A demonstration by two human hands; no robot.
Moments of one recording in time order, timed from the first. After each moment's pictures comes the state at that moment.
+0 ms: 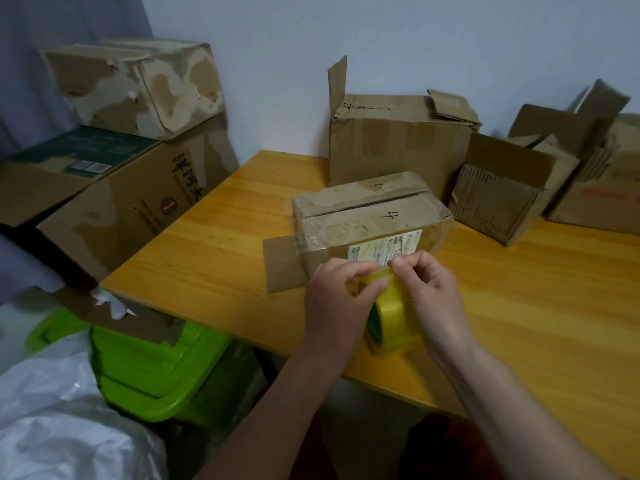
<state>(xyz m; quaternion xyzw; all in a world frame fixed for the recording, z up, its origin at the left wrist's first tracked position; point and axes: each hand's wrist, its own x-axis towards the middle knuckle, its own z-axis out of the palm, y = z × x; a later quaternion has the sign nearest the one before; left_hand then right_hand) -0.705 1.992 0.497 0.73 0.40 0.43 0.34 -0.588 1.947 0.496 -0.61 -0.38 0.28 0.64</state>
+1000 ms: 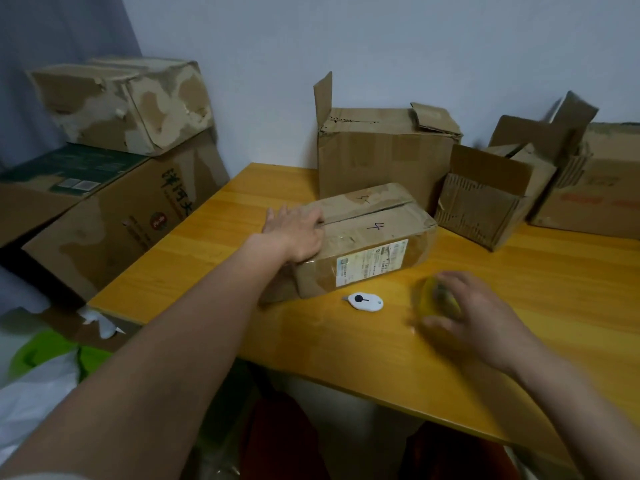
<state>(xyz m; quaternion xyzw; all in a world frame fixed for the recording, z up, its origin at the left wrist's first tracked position) -0.695 2.141 0.538 0.89 0.45 -0.03 0.05 -0.522 1.905 0.509 -0.82 -0.56 0.09 0.12</state>
